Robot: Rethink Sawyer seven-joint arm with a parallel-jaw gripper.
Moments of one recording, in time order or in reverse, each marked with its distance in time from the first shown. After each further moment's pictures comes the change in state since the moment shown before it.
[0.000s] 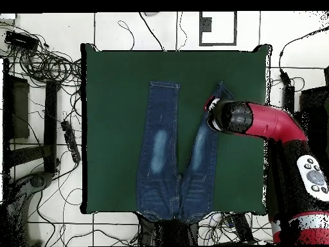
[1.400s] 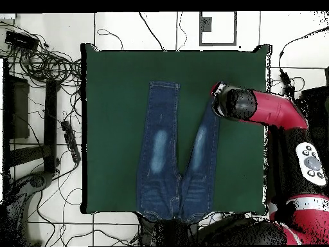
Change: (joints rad) arm 0.008 0.116 0.005 -0.184 -0.012 -0.024 0.000
